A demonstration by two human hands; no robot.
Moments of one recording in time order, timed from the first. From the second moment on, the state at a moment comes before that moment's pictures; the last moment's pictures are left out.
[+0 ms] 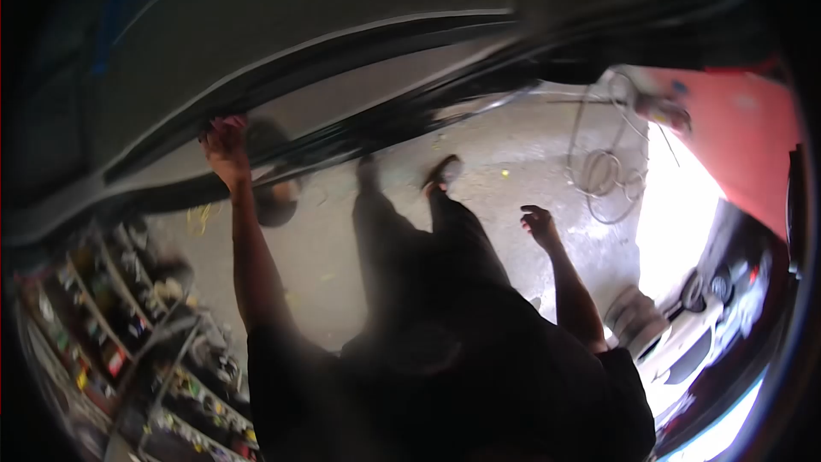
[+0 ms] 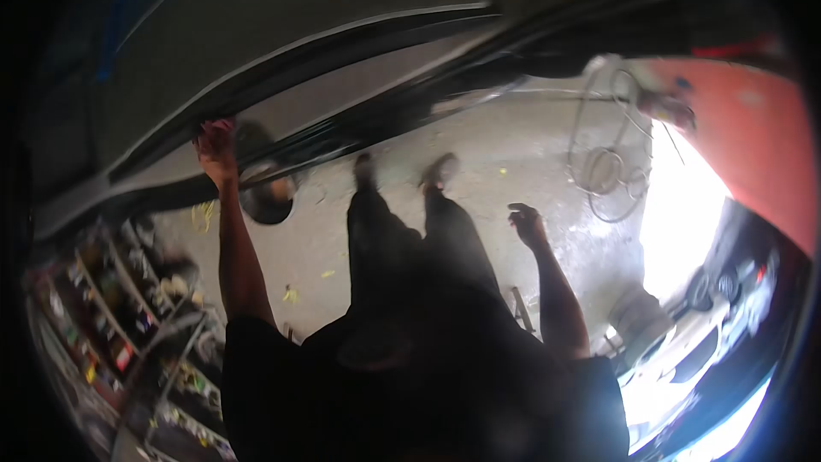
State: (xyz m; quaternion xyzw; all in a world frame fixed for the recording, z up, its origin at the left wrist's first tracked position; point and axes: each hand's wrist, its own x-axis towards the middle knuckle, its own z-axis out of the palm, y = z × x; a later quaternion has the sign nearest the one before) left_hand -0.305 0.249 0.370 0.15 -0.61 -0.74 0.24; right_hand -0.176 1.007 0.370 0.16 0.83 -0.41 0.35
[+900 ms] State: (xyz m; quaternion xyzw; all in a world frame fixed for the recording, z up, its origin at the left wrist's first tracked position) left_hand -0.558 0.796 0.434 -0.01 -0.62 -0.74 0.25; right_hand -0.158 1.165 0.357 0.19 0.84 -0.39 0.34
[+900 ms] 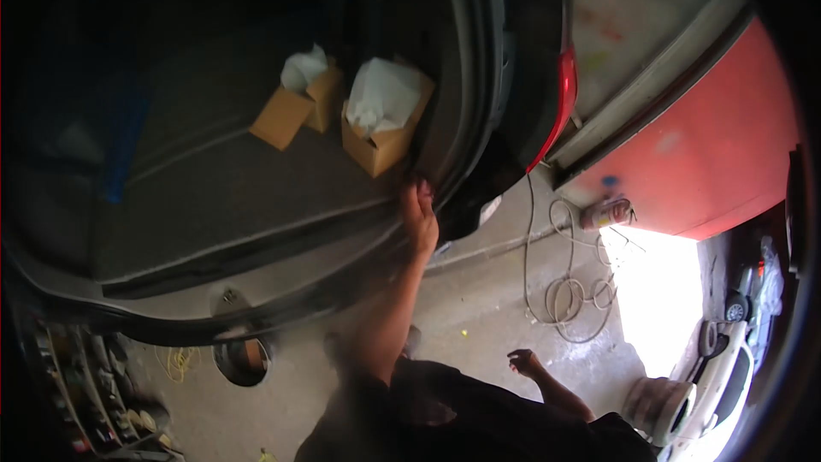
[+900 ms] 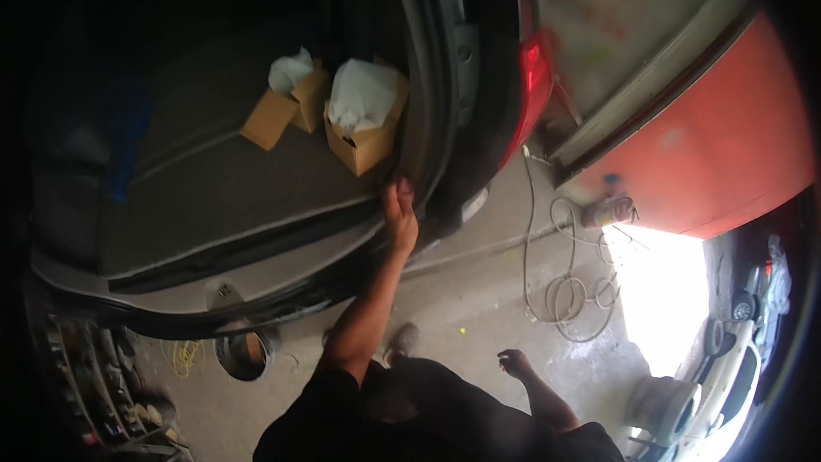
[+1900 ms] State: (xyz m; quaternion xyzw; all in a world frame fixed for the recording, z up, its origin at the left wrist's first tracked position) left_hand -0.654 0.699 0.986 -0.29 -0.73 0.02 0.62; right_hand -0.217 1.109 0.260 0.30 0.73 -0.57 0.25
